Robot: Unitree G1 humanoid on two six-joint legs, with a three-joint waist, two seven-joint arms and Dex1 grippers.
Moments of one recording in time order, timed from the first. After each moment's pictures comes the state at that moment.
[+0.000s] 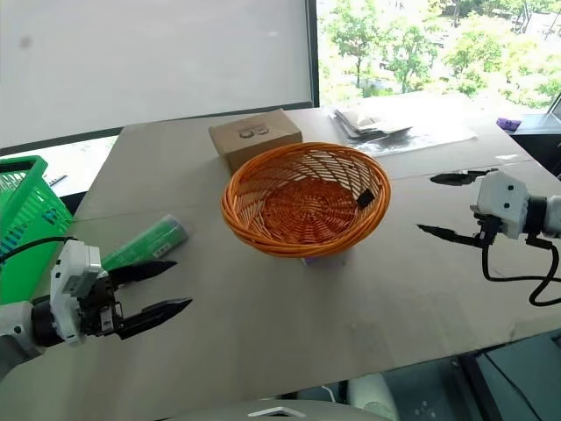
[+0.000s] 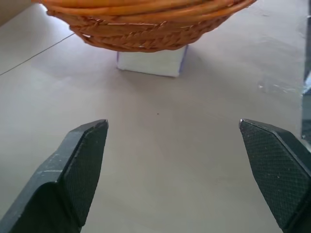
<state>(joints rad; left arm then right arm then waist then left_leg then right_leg) 0.46 0.91 0.59 -0.55 -0.83 0.55 -1.05 -0.37 -0.98 -0.11 0.05 0.32 -0.11 1.28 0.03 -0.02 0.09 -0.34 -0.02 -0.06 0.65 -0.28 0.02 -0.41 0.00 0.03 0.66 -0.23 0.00</state>
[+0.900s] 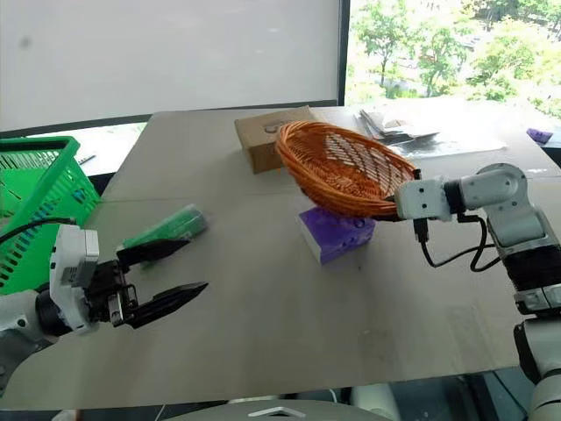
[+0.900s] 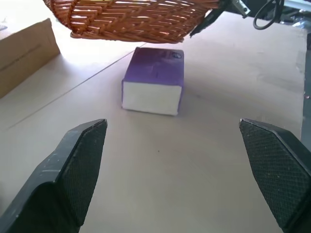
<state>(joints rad) 0.33 0.83 0.57 -0.71 -0.93 0.60 -0.89 -0.71 -0.87 0.19 0.39 0.06 -0.33 1.31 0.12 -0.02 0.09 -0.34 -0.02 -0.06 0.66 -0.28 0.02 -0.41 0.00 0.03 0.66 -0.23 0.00</state>
